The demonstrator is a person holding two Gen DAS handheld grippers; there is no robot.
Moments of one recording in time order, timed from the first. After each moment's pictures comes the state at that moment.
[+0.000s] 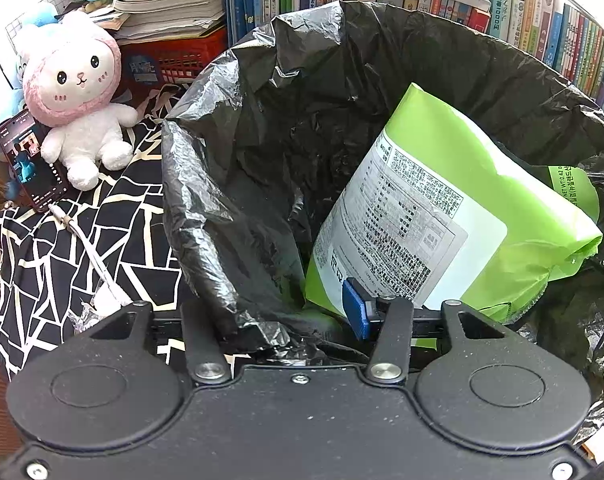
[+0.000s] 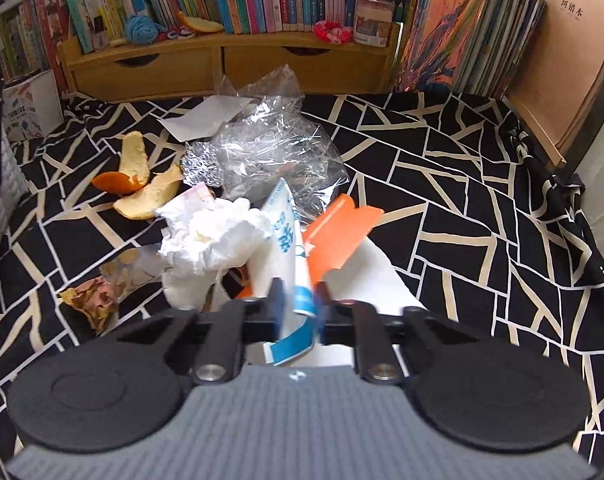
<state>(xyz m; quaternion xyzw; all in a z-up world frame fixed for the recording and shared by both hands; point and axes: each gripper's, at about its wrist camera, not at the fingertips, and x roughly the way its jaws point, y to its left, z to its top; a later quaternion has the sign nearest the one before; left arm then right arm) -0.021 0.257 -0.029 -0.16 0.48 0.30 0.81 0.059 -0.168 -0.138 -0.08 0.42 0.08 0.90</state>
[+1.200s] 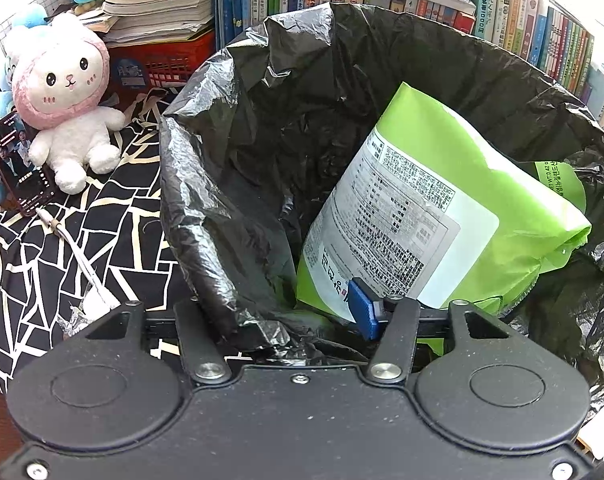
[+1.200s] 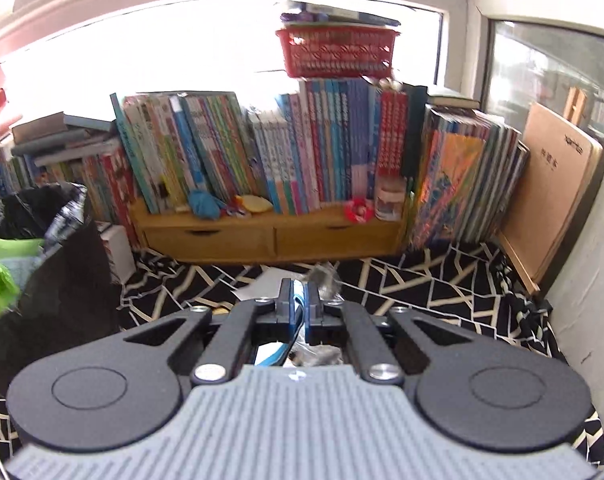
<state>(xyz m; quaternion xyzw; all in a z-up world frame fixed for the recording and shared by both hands) -0.031 0.257 -0.031 -0.17 0.47 0.27 0.83 0.029 -0.119 0.029 -0.04 0.28 0.10 0.95</state>
